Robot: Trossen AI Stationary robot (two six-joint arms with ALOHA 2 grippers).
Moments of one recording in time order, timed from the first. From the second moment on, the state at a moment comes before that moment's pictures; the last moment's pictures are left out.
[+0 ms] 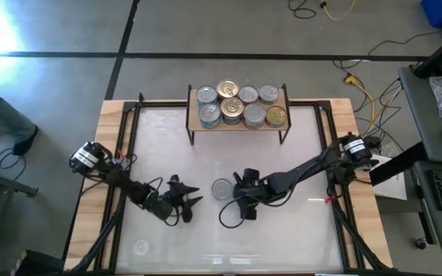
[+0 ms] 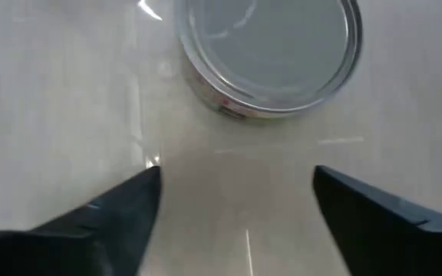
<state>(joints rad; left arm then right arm) -0.56 1.77 0.38 0.84 -0.82 -0.70 0.29 1.87 1.10 -0.32 0.26 0.31</state>
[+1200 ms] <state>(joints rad) -0.39 1.96 0.56 0.81 -0.74 -0.61 0.14 1.98 1.02 0.16 0.08 0.07</state>
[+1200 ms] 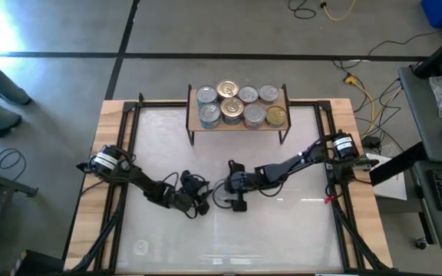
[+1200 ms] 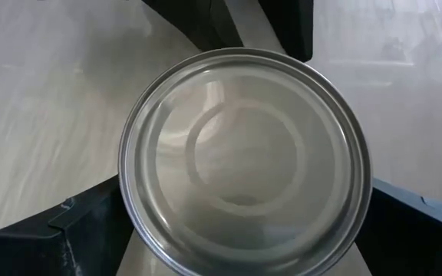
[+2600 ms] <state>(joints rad) 0.22 1.22 1.05 -0.14 -0.01 -0.05 -0.63 1.45 1.49 -0.62 0.00 -0.31</state>
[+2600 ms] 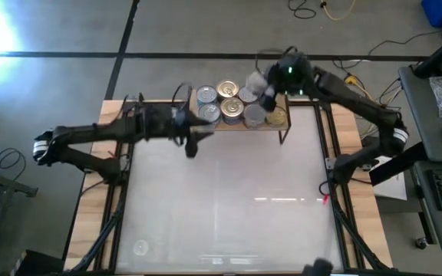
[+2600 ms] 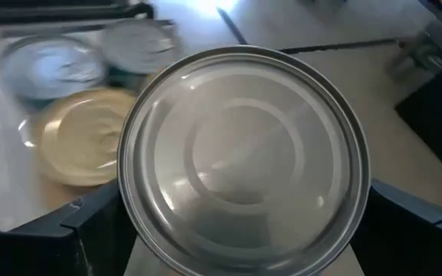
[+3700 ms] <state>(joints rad) 0.57 1.91 1.77 -0.19 0.21 -0.04 -0.81 1.78 1.68 -0.77 -0.32 -0.49</state>
